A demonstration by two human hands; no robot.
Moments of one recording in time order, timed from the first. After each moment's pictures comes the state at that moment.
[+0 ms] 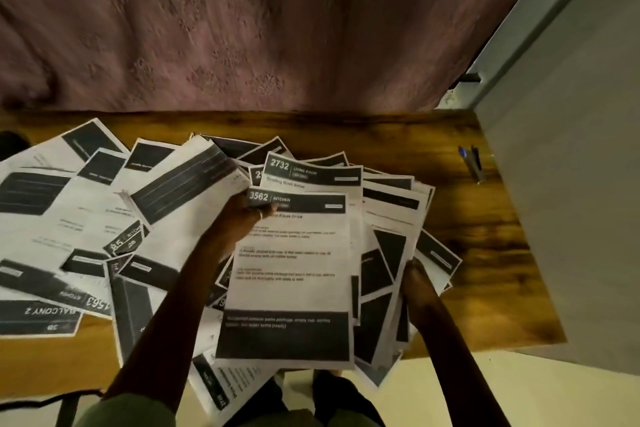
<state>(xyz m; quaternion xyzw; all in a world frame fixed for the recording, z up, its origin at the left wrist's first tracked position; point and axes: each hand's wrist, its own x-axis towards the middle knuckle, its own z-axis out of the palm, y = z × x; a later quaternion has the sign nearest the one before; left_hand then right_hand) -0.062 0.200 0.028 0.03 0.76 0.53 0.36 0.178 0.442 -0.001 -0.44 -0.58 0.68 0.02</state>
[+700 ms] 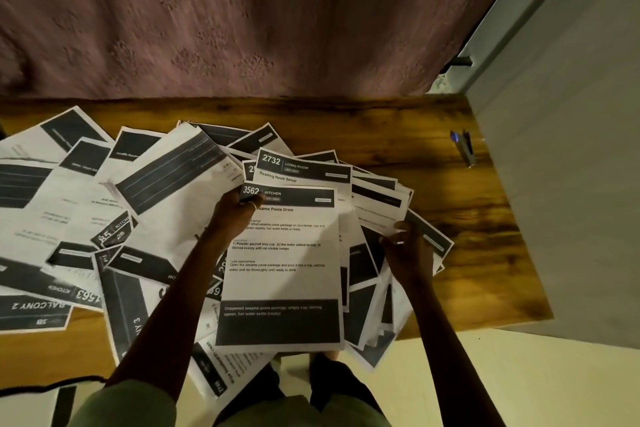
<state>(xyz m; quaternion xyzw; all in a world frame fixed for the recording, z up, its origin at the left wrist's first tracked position) -0.060 0.200 -0.016 0.01 0.83 0.48 0.28 0.161 0.452 -0.007 -0.43 -0.83 0.35 0.08</state>
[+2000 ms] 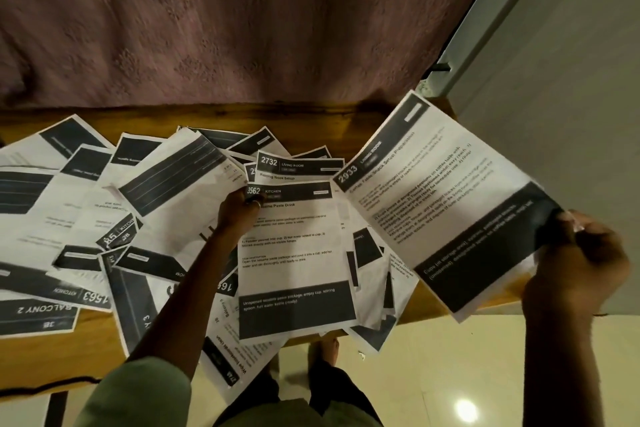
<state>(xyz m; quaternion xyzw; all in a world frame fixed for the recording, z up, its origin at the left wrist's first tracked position) -0.051 0.204 -0.010 0.04 0.86 0.43 0.26 0.251 0.479 0.166 -0.51 -0.58 0.41 0.48</state>
